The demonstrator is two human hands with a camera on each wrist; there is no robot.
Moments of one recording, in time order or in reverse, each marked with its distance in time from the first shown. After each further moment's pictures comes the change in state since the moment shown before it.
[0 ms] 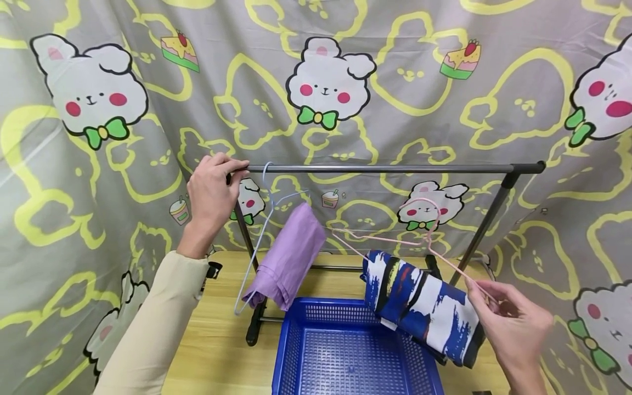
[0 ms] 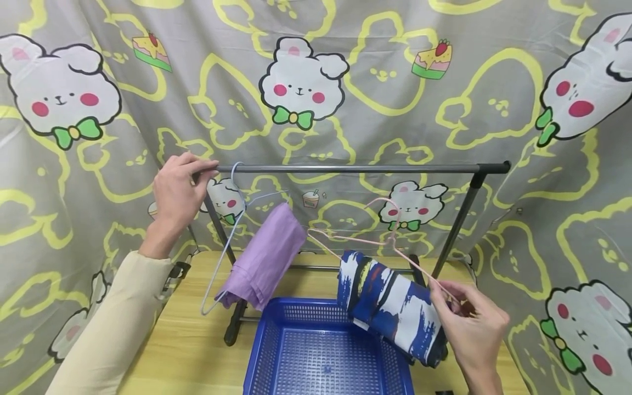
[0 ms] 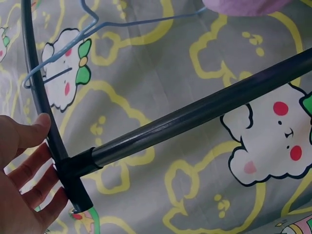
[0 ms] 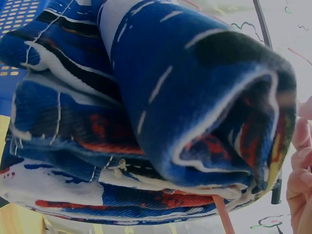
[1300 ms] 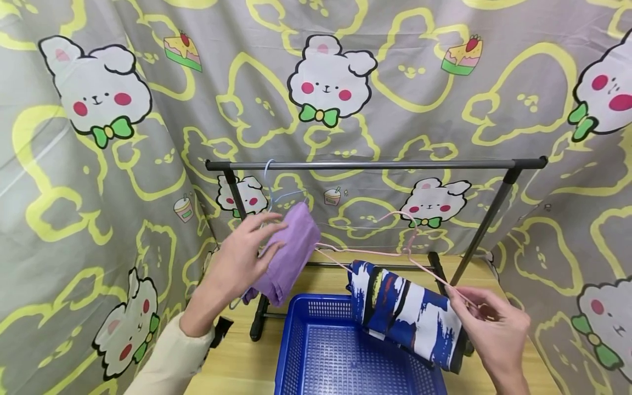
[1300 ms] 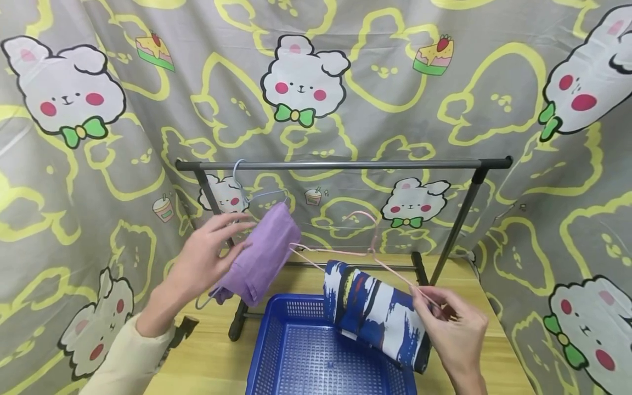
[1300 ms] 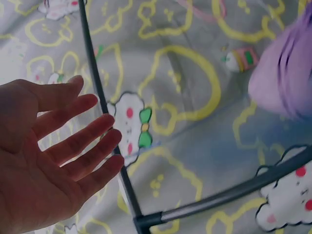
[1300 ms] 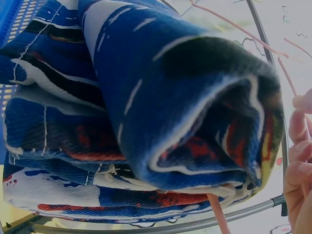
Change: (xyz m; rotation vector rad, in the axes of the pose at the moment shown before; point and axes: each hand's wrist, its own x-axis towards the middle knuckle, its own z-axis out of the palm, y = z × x) left_hand -0.093 0.067 -0.029 -0.180 -0.387 0.201; right_hand -0.024 -0.004 0.012 0.101 -0.069 0.025
